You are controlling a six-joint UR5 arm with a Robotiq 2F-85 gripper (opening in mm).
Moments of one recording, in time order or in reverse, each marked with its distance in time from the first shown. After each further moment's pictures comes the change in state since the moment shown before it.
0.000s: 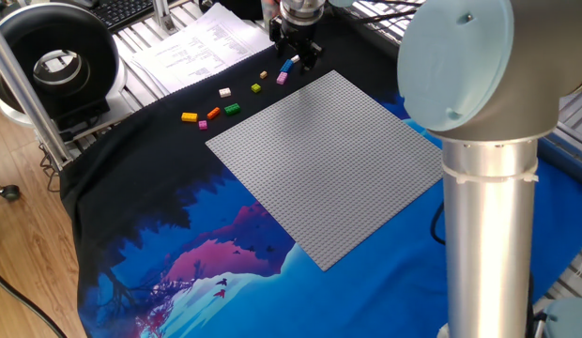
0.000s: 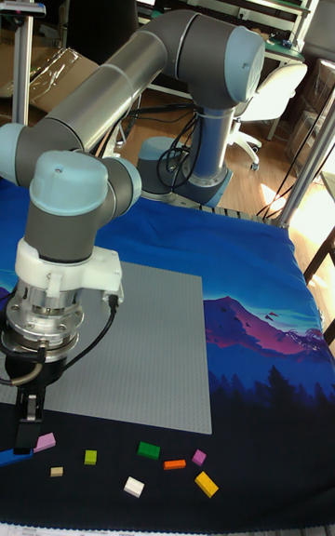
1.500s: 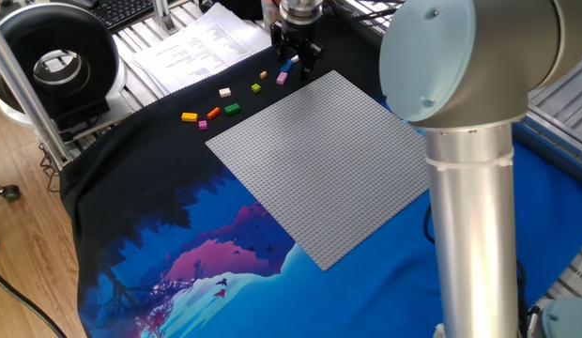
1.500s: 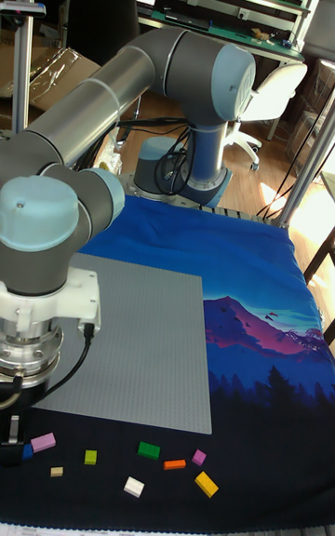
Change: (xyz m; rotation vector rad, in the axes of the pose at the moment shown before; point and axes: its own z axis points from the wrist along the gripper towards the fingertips) arm 0.014 0.005 0.021 -0.111 -0.042 -0.001
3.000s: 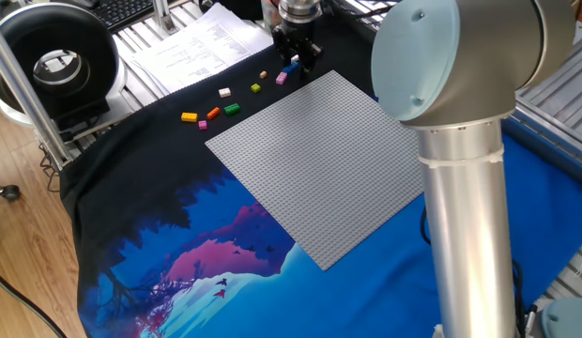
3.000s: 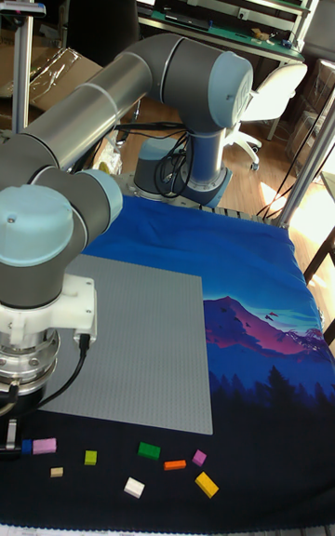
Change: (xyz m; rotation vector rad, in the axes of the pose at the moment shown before) arm 0.000 0.005 0.001 -0.050 -0.004 0.016
